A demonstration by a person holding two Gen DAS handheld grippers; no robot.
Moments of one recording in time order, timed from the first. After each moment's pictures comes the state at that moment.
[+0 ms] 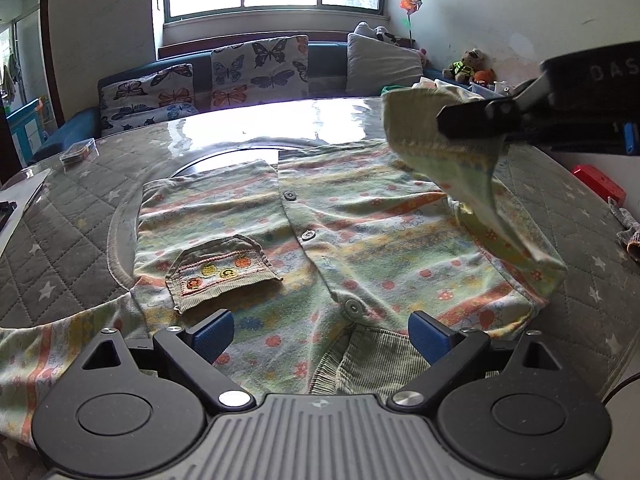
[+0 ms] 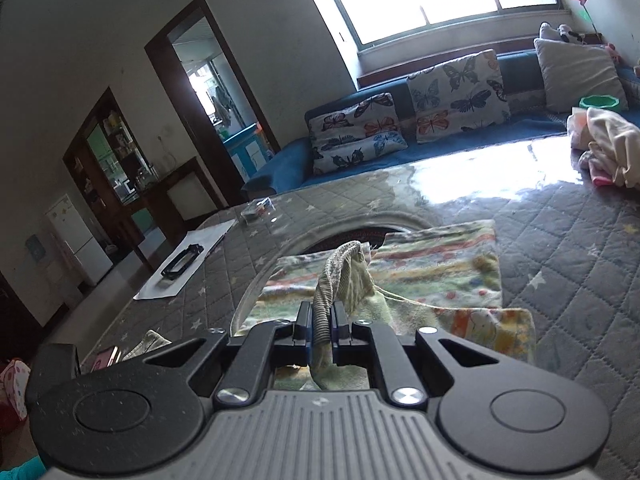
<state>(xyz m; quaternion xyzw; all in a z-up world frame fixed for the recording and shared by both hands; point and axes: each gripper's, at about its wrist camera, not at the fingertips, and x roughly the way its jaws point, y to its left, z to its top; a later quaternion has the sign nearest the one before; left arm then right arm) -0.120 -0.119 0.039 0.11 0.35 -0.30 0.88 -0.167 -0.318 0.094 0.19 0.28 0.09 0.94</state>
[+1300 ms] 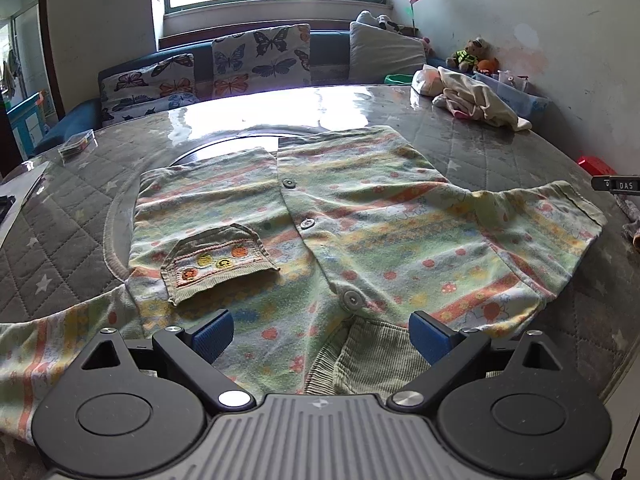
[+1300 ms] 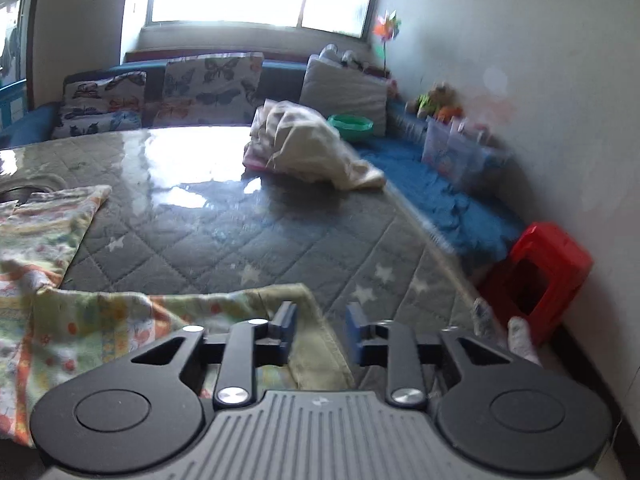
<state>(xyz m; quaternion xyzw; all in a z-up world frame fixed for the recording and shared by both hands) -0.117 -0.124 0.034 0.11 0.37 -0.29 0.88 -0.237 -0.469 0.040 0.02 0.32 -0.30 0.90</state>
